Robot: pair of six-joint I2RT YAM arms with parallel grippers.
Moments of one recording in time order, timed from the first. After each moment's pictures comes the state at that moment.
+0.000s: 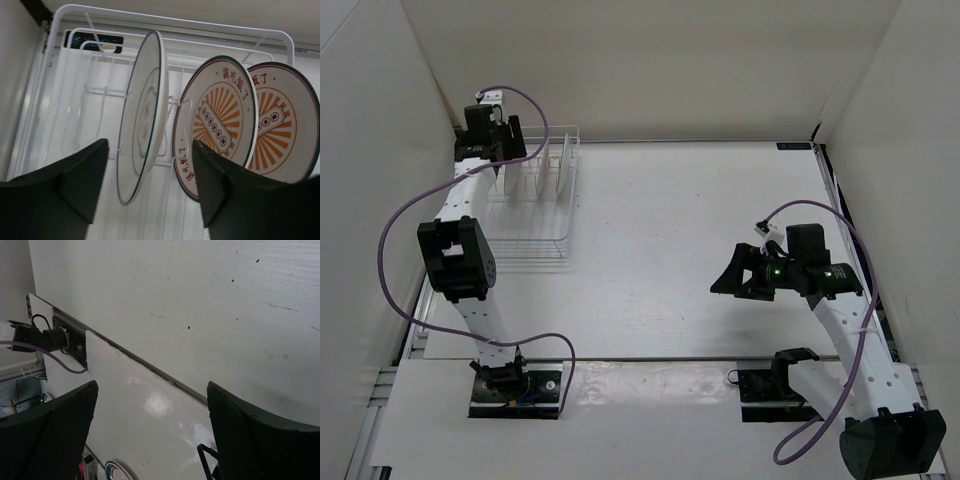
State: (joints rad) left arm 0.09 1.91 1.72 -0.31 -0.04 -0.02; right arm 0.17 0.85 0.78 -0.86 -0.67 0.33
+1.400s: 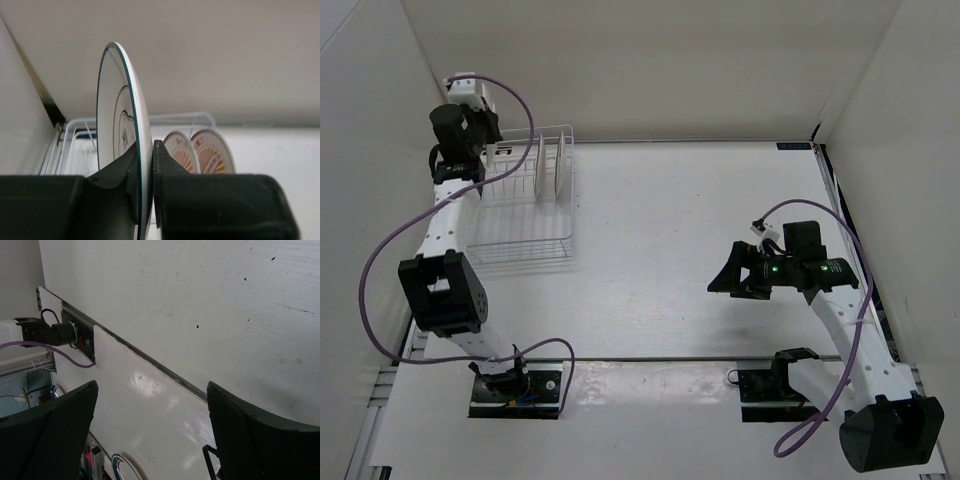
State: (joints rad) left arm 0.14 1.69 1.49 0.10 0.18 -0.01; right arm 0.17 0.91 0.78 -0.84 -0.72 0.33
